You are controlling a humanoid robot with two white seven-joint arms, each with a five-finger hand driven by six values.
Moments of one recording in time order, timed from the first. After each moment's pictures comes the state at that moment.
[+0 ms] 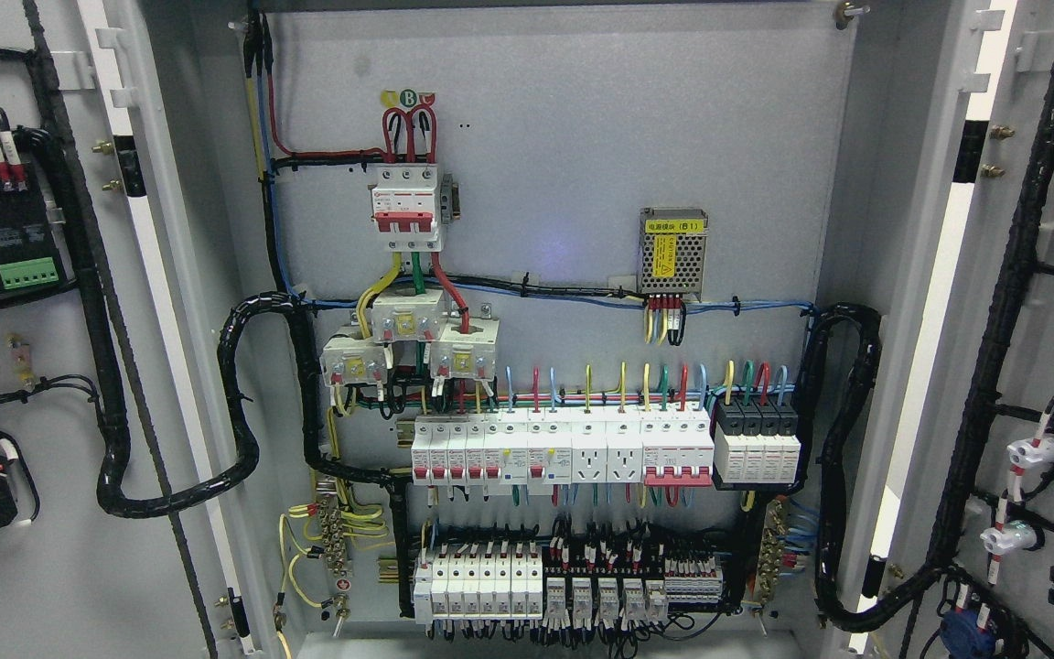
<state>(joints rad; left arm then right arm) 0.42 0.27 -0.24 -1.31 0.11 -0.48 -0.22 0.69 -0.47 0.28 -1.63 -0.61 -0.79 0.35</state>
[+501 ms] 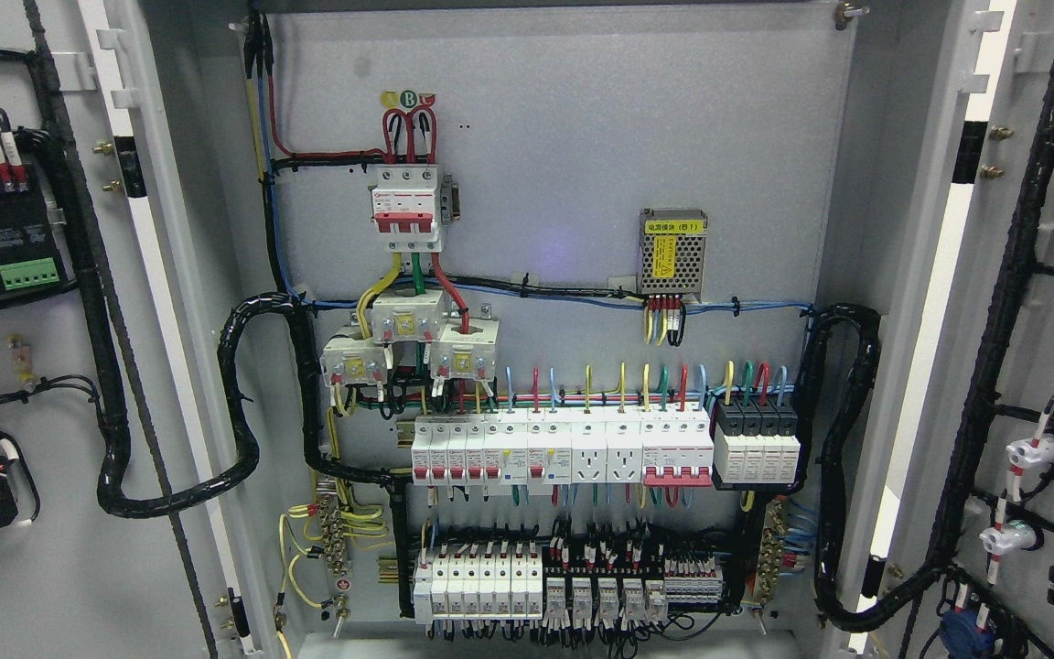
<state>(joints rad) 0.37 0.21 -0.26 -0.96 0.07 -0.47 -0.23 0.76 -0.41 0.36 -1.40 -0.60 -0.79 0.36</state>
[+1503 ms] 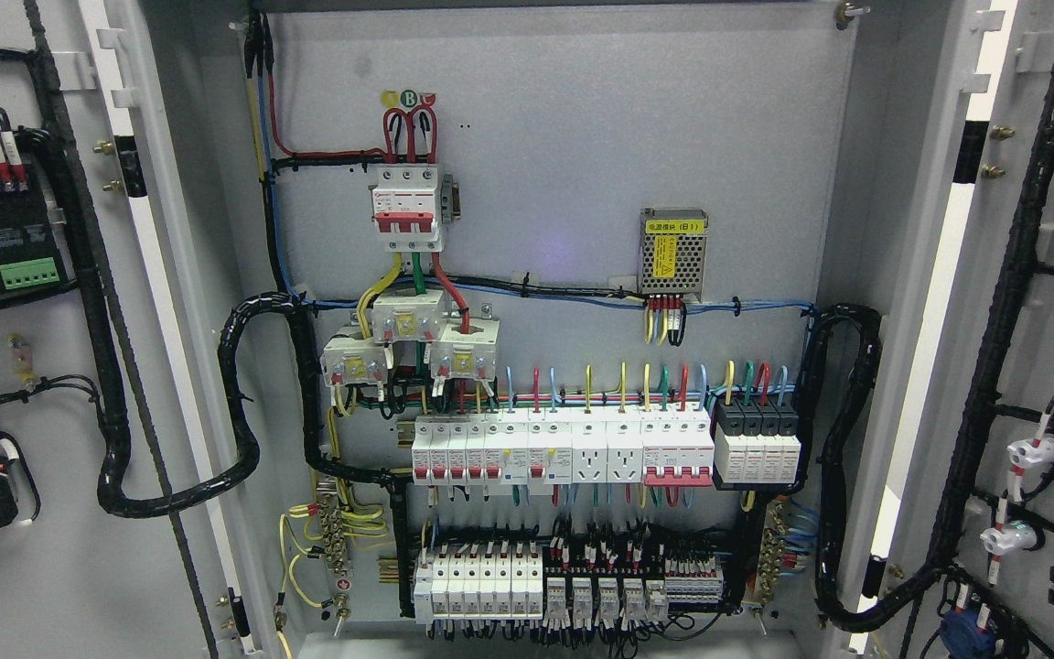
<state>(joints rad) 0.20 0.08 -0.27 -0.38 0.06 -0.32 -0.23 0.29 -0.11 0.38 -0.47 -0.60 -0.70 0.35</state>
